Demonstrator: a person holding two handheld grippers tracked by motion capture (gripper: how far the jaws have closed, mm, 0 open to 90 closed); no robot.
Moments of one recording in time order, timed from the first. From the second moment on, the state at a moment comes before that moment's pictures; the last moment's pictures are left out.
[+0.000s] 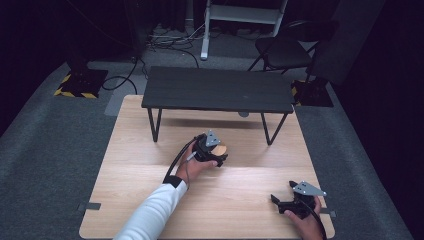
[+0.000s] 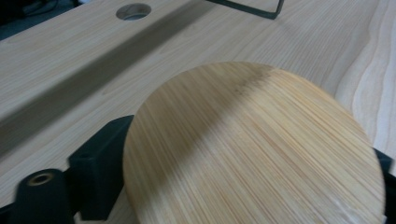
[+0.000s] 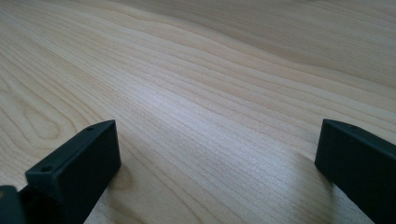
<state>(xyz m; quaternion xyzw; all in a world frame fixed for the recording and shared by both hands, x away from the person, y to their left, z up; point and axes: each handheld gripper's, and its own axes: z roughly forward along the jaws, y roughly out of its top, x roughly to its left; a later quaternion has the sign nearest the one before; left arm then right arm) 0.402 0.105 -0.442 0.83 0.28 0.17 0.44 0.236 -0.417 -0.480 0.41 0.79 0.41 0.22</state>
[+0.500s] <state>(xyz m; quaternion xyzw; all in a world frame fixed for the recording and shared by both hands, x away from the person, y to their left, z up) 0.395 0.111 -0.419 0.83 0.29 0.16 0.45 0.236 -0.417 -0.480 0.41 0.79 0.41 0.22</state>
